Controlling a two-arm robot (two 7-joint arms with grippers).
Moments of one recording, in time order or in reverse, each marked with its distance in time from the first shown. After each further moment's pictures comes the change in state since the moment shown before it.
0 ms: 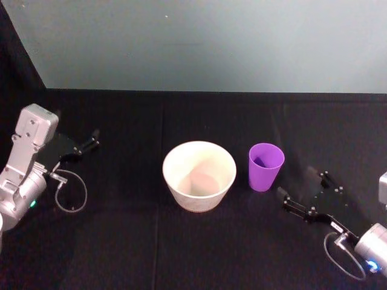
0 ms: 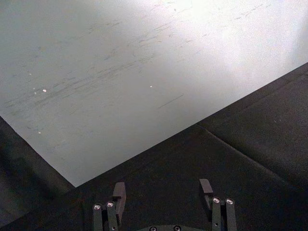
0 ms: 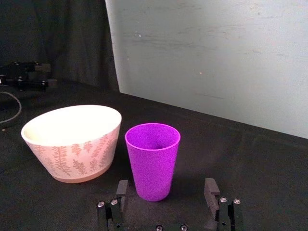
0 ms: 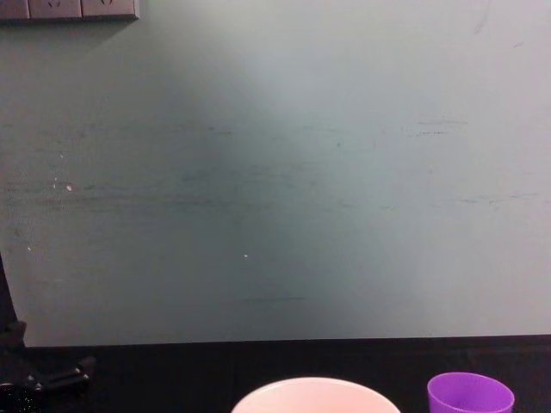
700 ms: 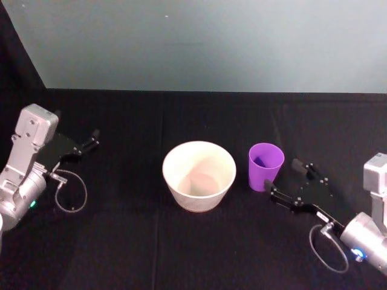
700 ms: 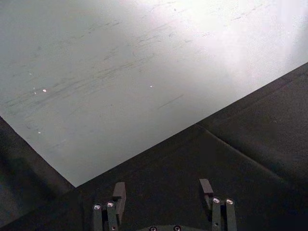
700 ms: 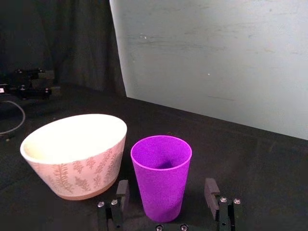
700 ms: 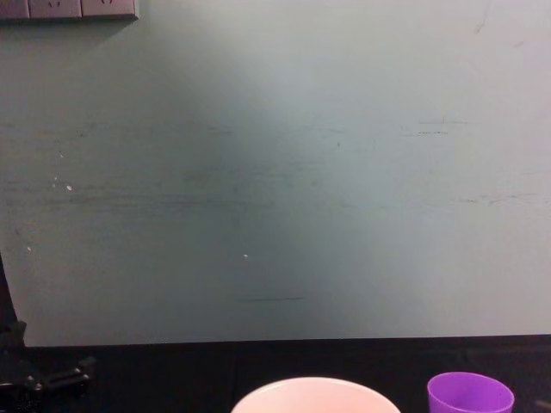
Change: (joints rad) left arm 0.000 0.000 0.000 0.000 0.000 0.000 0.000; right arm 0.056 -0.071 0.011 0.036 -0.022 0.052 0.053
